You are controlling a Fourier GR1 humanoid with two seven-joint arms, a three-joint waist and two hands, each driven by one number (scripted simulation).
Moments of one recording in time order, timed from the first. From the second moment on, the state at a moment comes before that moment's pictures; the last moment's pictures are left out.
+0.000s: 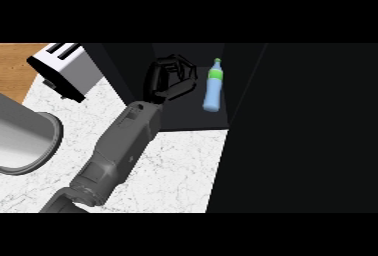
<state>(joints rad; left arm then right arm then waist) -1.00 0.00 -0.11 -0.37 0.38 0.18 -0.69 0.18 -0.43 0.75 -2.48 0.04 -0.45 0.15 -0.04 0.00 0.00</state>
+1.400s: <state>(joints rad) 0.01 0.20 -0.36 -1.60 0.53 0.08 -0.44 0.08 -0.55 0.81 -2.49 0.03 -0.34 0.24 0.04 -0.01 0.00</state>
